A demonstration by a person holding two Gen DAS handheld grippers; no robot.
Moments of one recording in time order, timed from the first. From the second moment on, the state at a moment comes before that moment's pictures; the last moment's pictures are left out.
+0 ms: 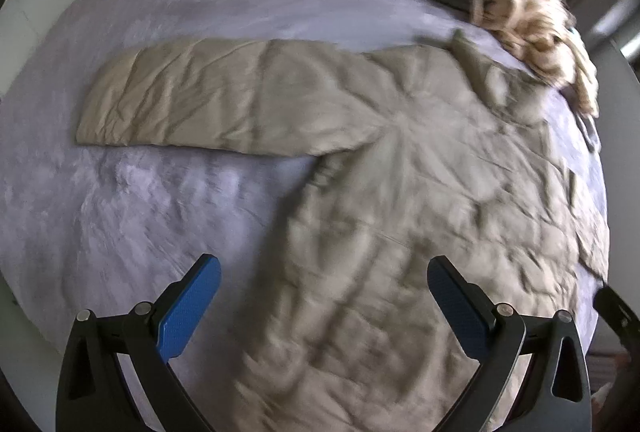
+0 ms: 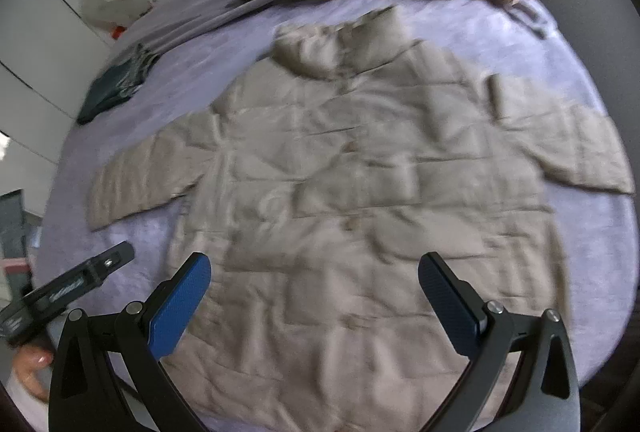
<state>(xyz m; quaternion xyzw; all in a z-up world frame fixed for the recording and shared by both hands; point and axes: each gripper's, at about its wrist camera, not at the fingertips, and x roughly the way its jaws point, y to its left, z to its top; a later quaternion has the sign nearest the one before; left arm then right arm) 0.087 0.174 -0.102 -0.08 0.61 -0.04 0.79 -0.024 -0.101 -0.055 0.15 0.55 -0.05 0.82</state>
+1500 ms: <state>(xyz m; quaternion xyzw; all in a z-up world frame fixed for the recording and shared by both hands) 0.215 0.176 -0.057 -0.10 0.39 -0.25 0.88 0.171 0.021 -0.275 0.35 0.58 0.12 0.73</state>
